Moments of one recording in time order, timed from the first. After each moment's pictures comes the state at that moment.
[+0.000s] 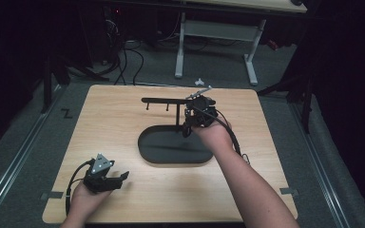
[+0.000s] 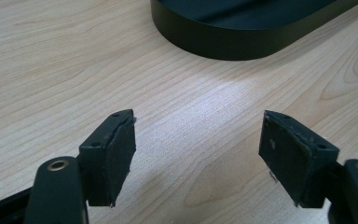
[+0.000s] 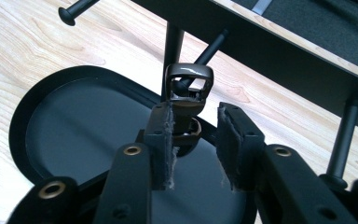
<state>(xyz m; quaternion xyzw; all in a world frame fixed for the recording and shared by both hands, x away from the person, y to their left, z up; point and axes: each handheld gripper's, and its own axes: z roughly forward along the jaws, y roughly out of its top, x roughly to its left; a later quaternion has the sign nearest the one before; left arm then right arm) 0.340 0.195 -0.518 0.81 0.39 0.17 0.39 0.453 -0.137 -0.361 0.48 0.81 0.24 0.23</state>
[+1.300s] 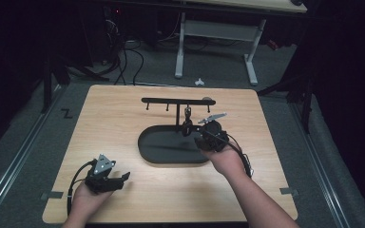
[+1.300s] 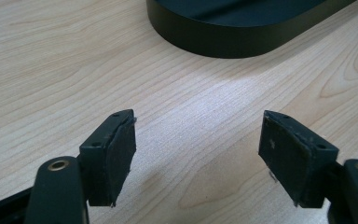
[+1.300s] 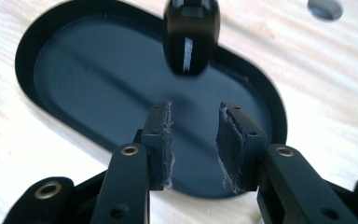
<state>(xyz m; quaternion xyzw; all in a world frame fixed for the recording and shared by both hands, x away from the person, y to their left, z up) 0.339 0.190 -0.519 0.82 0.39 0.18 0.38 0.400 -0.174 -0.409 0.49 0.81 0.26 0.18</state>
